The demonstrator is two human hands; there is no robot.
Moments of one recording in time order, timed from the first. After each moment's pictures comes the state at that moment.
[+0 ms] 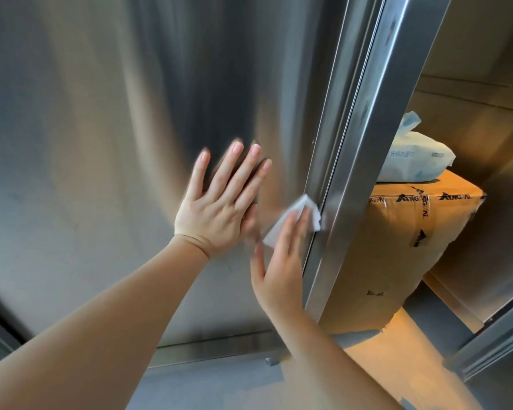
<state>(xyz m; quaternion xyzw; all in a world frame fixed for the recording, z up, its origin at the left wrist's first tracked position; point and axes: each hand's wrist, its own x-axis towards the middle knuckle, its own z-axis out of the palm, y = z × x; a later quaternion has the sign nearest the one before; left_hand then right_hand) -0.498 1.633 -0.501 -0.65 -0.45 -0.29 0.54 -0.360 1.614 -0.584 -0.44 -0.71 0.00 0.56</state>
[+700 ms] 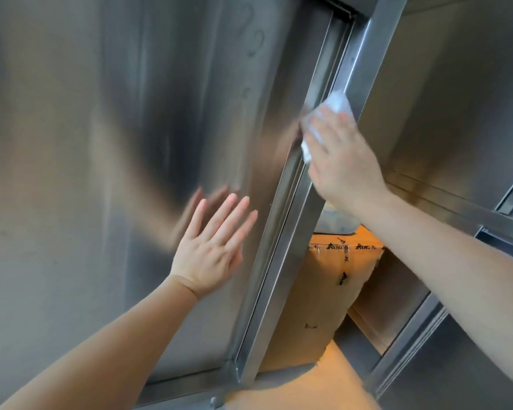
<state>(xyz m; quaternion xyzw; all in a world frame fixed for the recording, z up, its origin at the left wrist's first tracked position) -0.469 1.608 -0.471 -0.69 -0.44 -0.37 0.43 -0.255 1.617 -0.286 -0.41 -0.76 -0.48 0.17</state>
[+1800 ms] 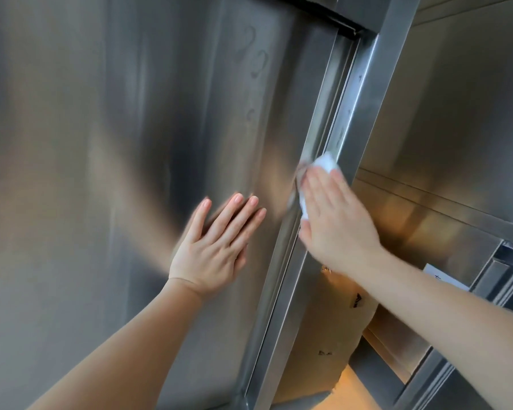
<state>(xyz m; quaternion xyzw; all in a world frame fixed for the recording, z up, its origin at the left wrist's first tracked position) -0.483 1.642 -0.449 -0.66 -0.43 -0.35 0.51 -0.267 1.612 -0.338 -0.45 -0.70 -0.54 0.06</state>
